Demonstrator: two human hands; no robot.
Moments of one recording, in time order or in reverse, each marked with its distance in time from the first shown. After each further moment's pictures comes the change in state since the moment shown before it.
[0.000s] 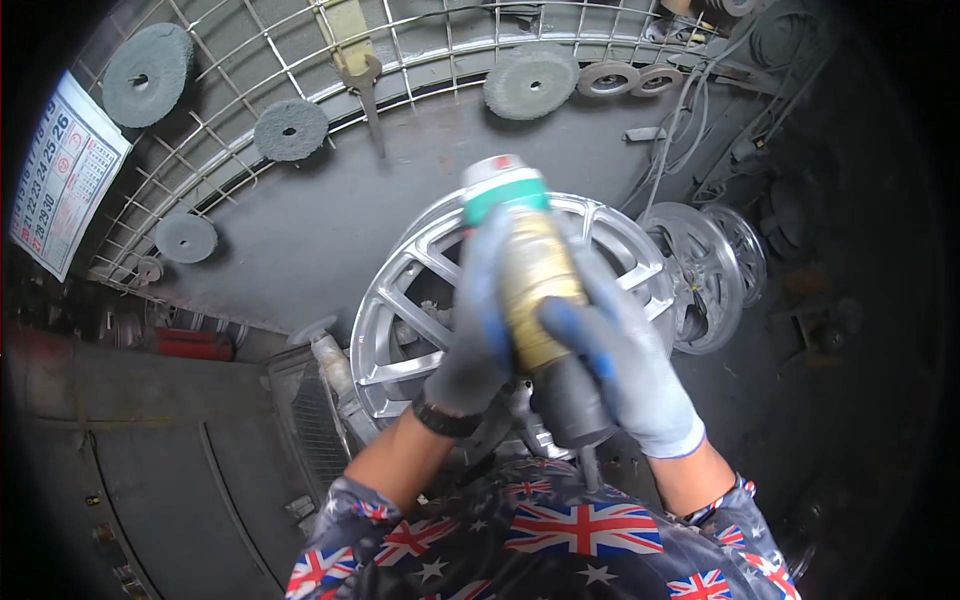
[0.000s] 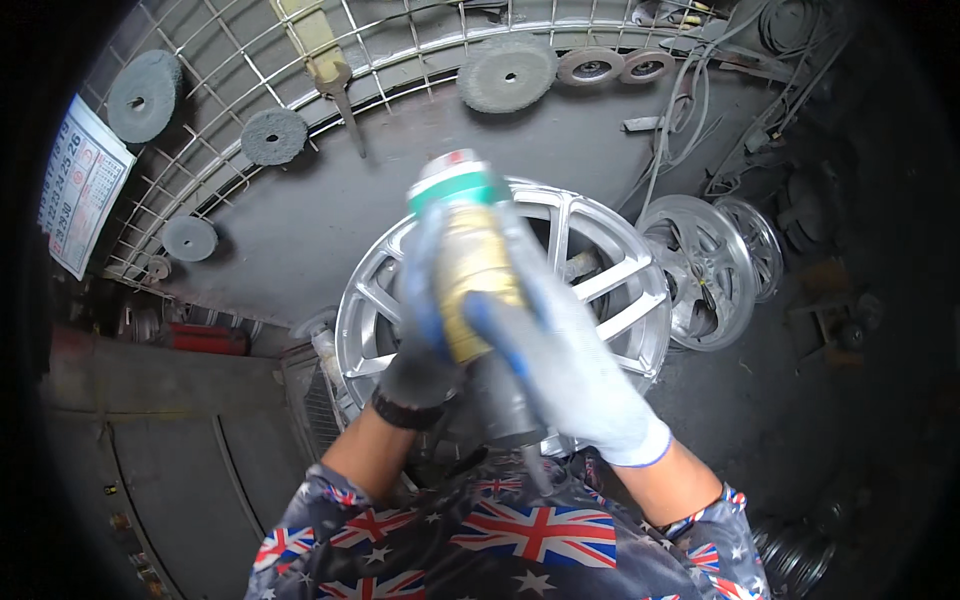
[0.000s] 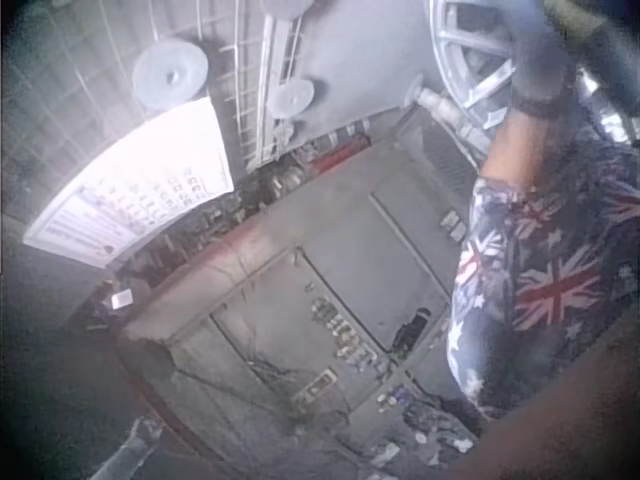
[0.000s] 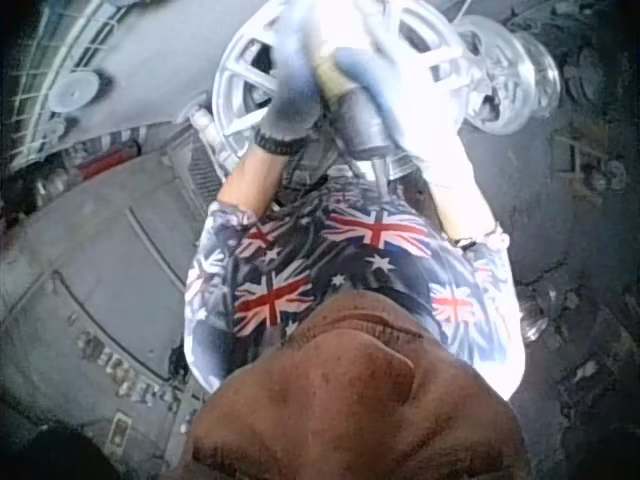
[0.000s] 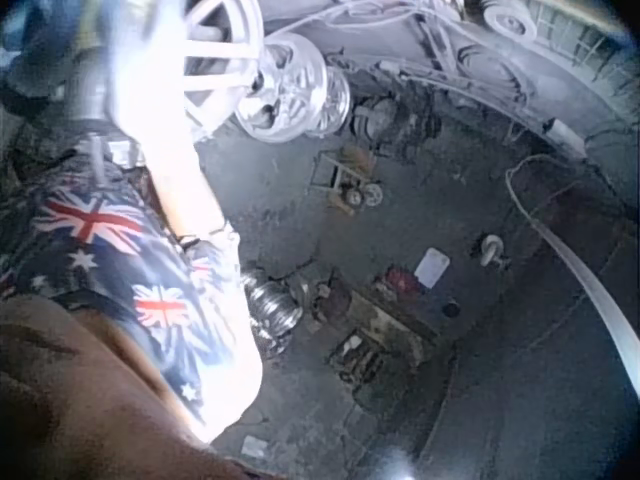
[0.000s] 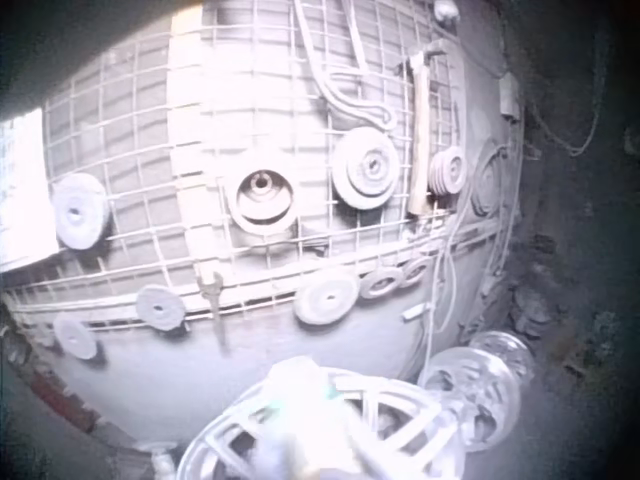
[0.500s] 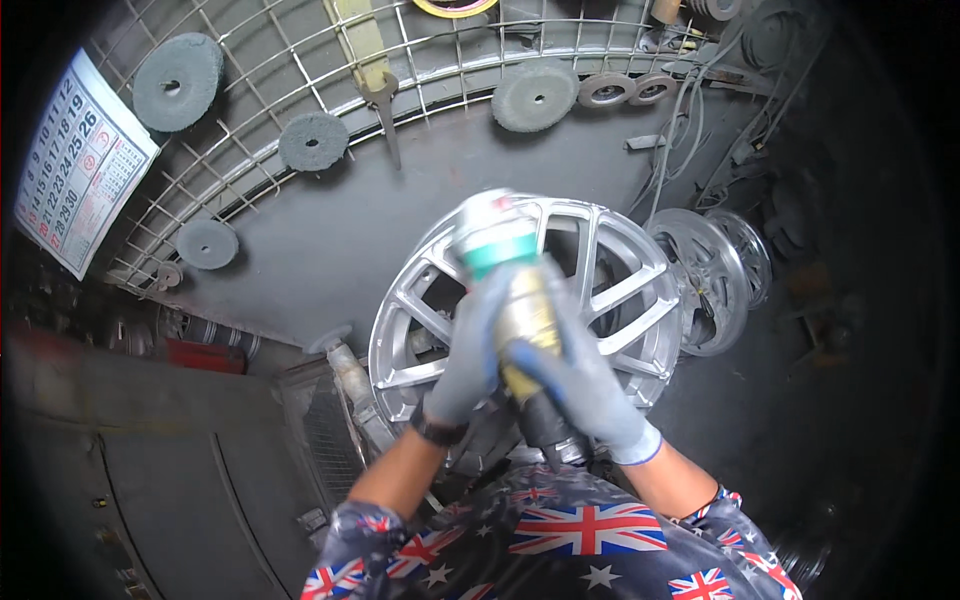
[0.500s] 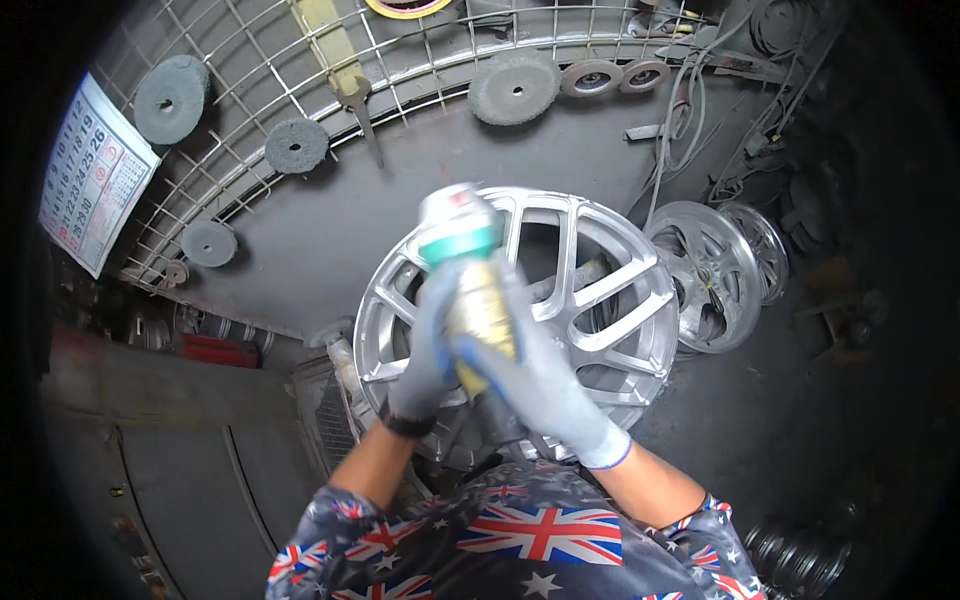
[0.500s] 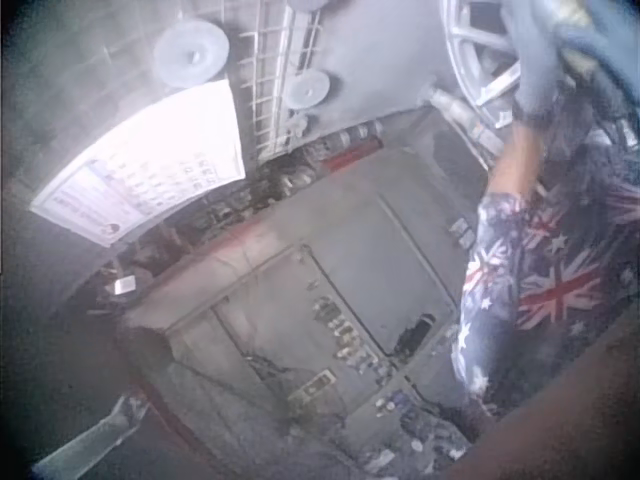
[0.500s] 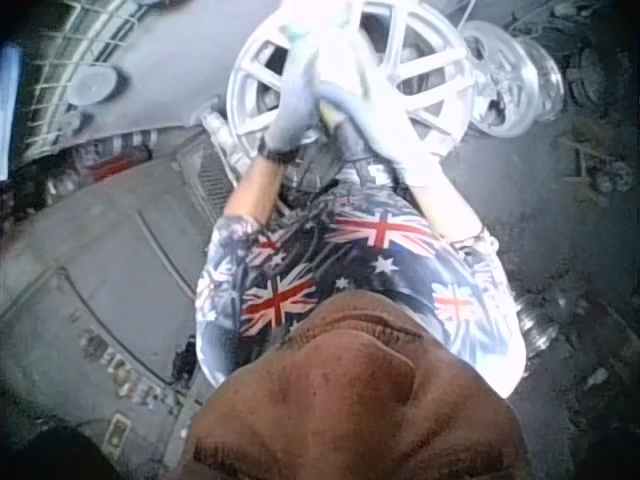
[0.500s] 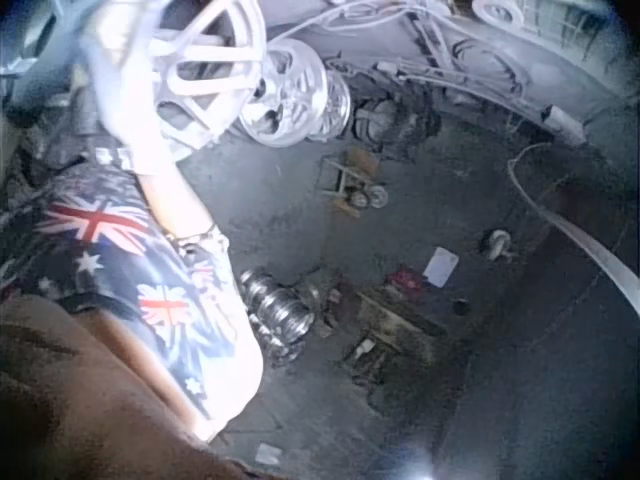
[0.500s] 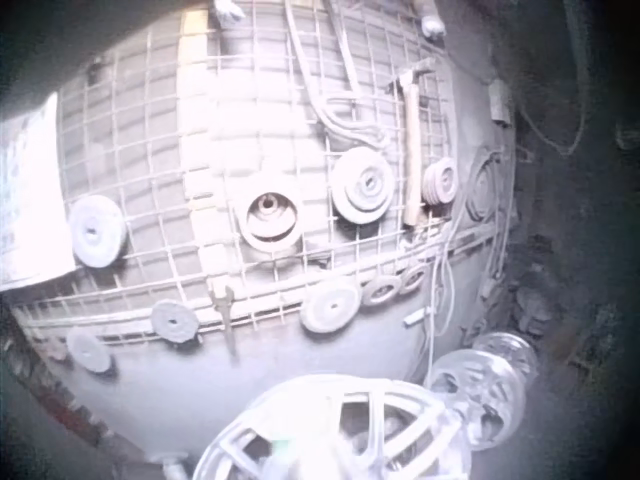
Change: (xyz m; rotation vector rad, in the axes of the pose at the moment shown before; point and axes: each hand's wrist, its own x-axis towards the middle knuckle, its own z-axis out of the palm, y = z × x) left_hand -0.024 -0.009 -0.048 0.335 -0.137 0.043; right_hand -0.013 0.048 0.032 -0.113 0.087 -0.005
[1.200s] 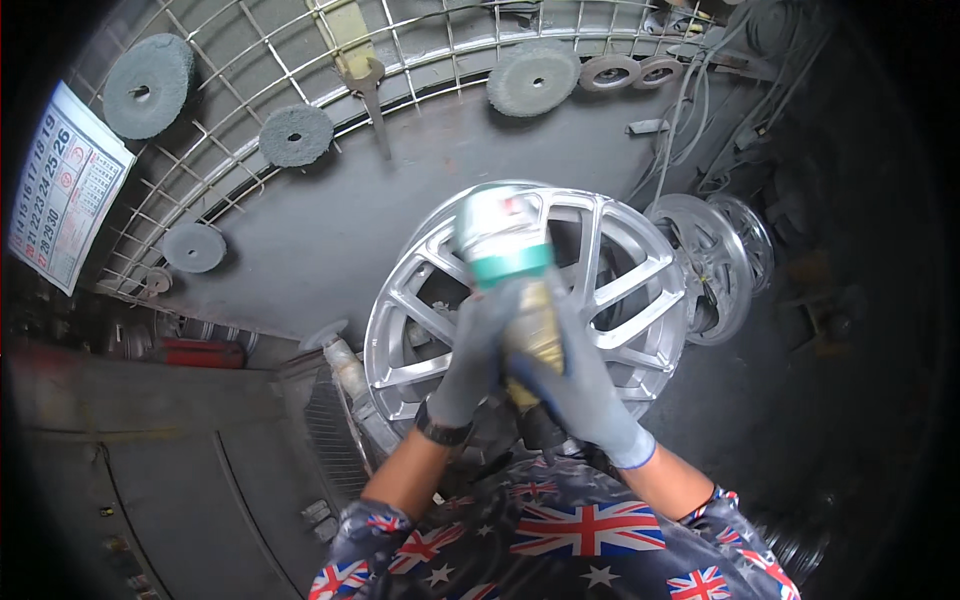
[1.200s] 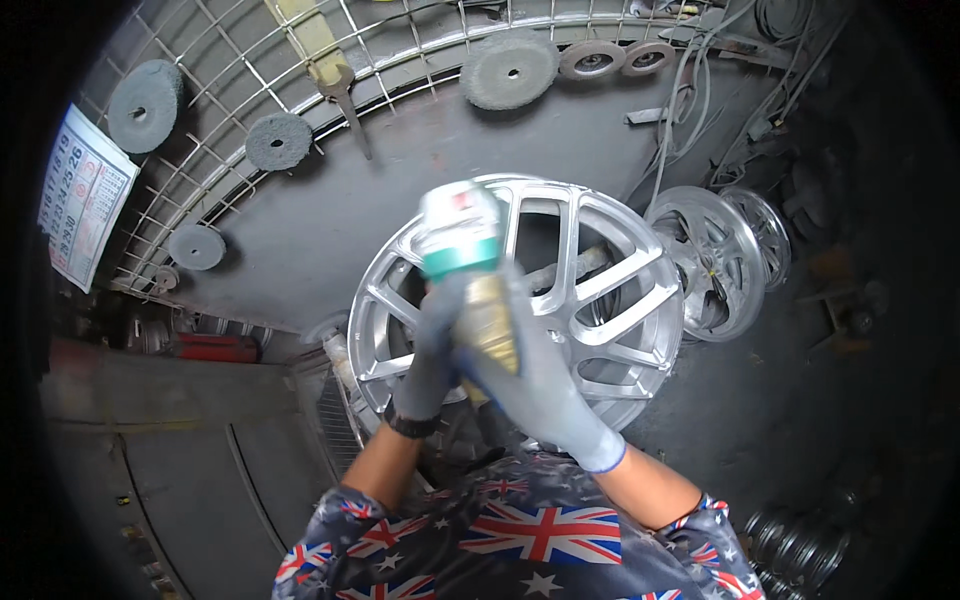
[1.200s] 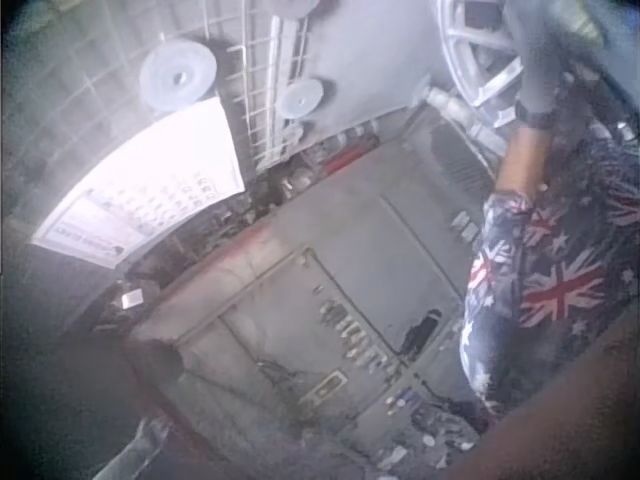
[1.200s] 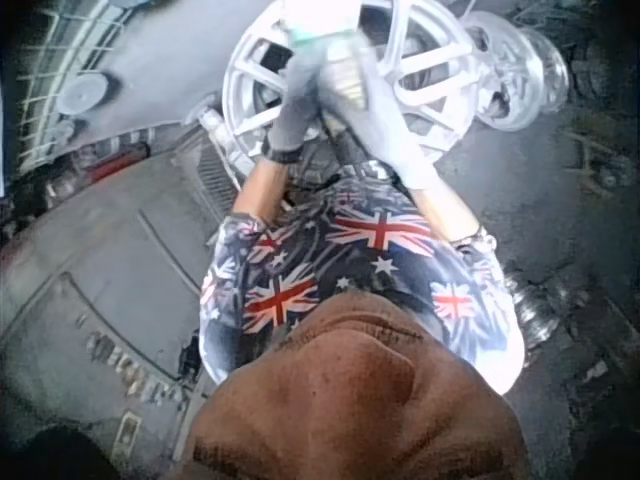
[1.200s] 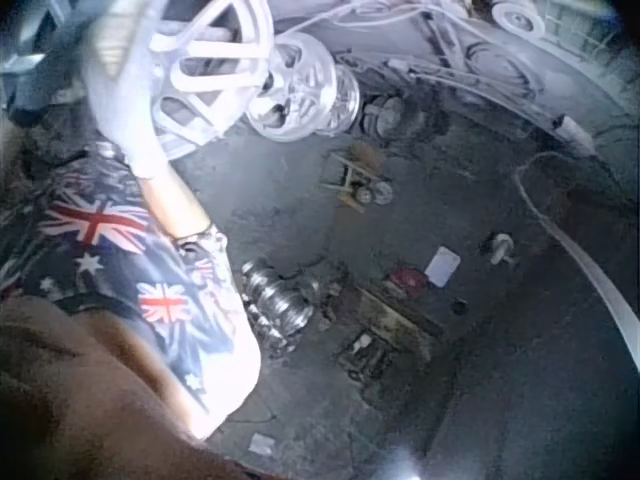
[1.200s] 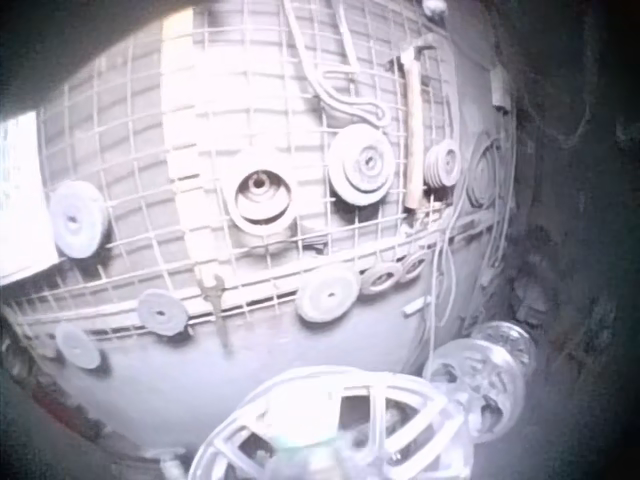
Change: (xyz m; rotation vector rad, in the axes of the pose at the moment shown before) left_hand 0.009 -0.026 -0.027 0.372 -0.127 0.205; right_hand -0.003 0.025 0.000 -0.164 0.012 -0.084
